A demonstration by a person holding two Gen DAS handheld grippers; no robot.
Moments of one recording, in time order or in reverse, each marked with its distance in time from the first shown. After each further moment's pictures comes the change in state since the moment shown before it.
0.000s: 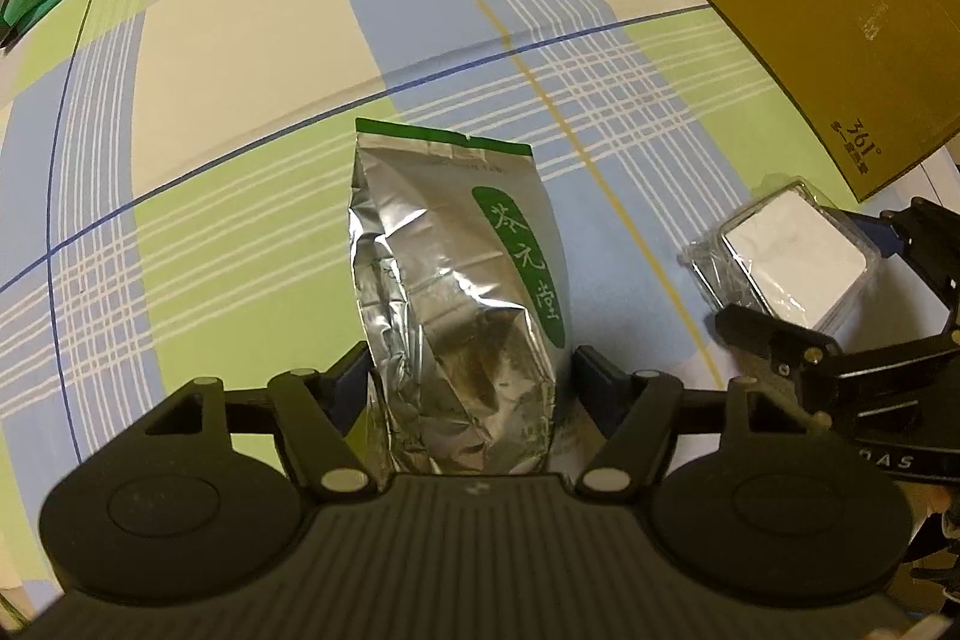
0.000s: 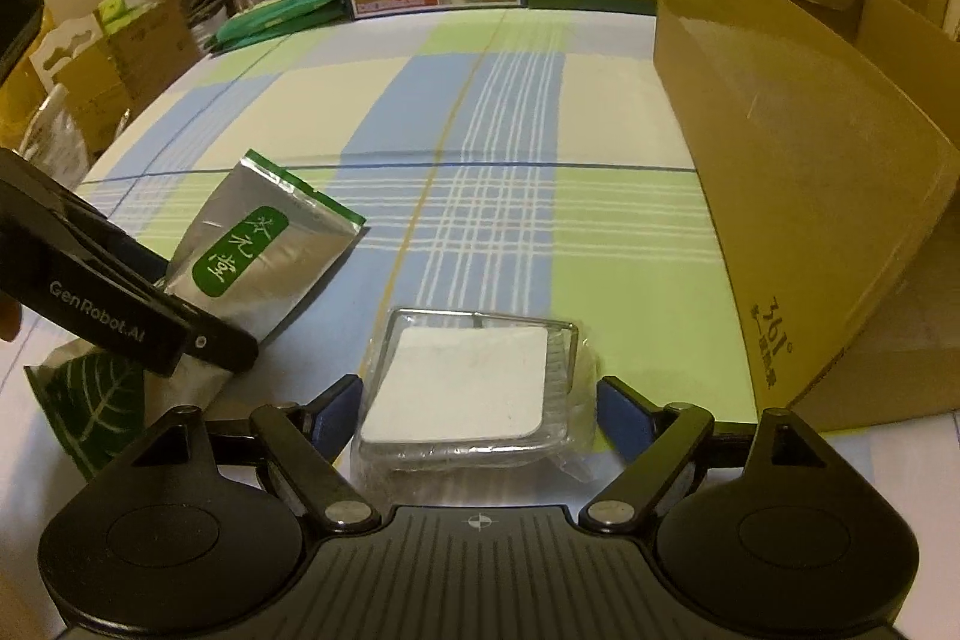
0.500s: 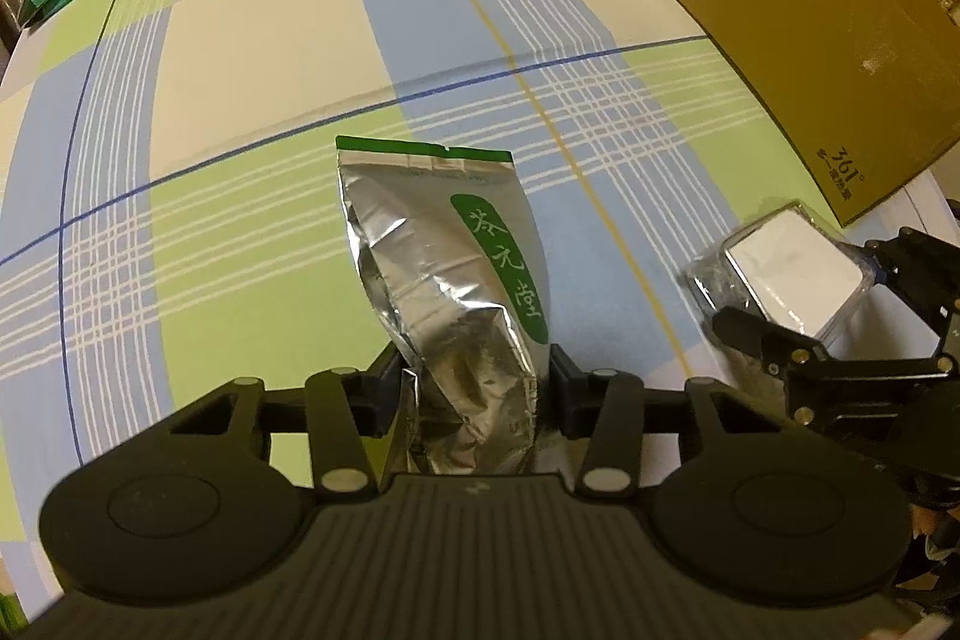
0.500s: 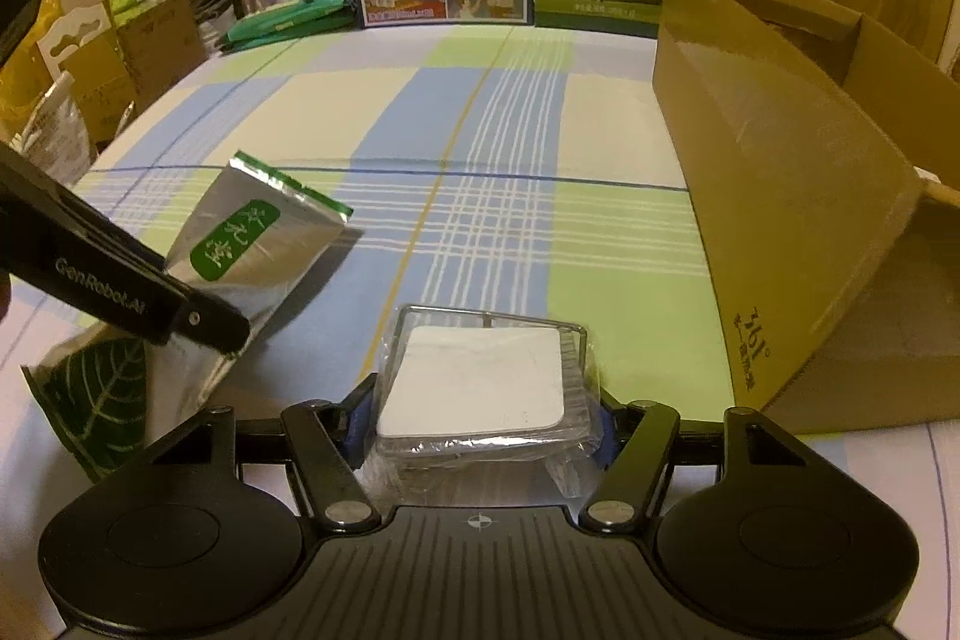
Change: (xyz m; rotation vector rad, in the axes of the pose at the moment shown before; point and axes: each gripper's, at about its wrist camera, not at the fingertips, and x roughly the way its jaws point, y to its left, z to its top) left arm -0.013 -0.001 -0.011 -0.061 -0.051 -0.012; right arm -0.016 0.005 -0.006 -0.037 -0.031 -0.014
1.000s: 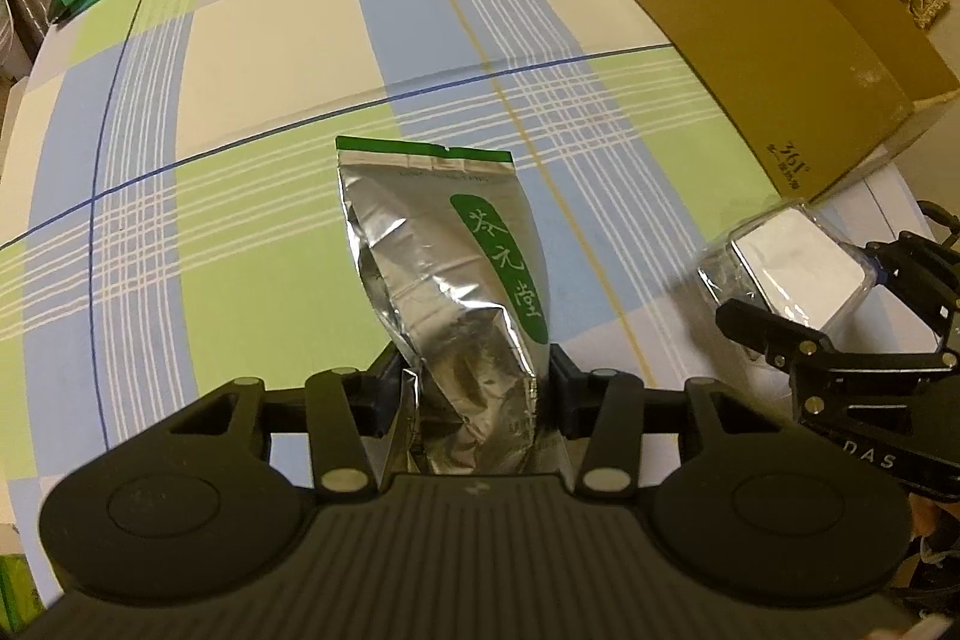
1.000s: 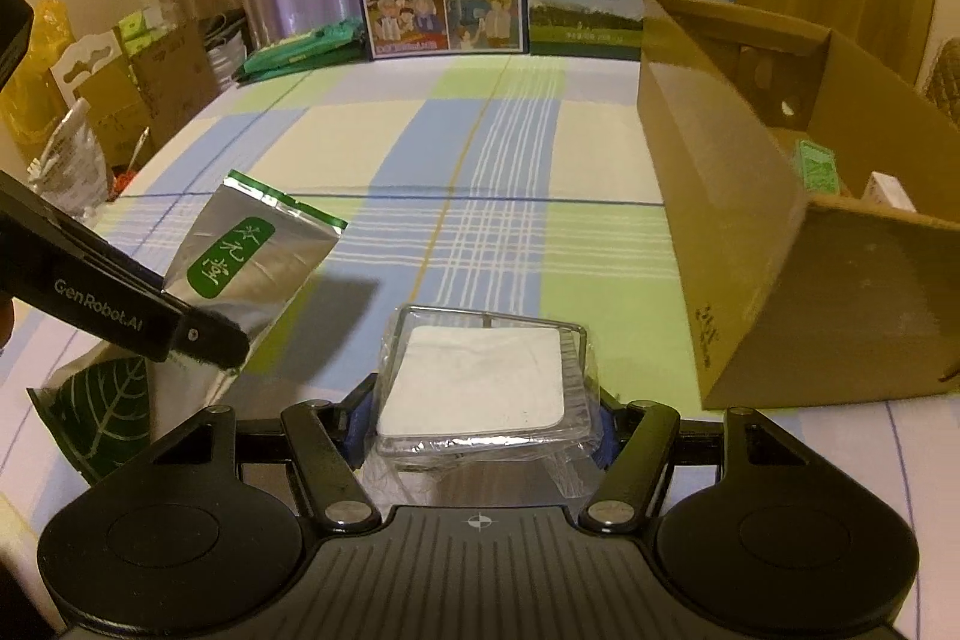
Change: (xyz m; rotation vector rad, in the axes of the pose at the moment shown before) left arm -0.041 -0.019 -0.021 -0.021 -0.021 0.009; right arm -0.043 -0.001 -0.003 0.022 -0.037 0.017
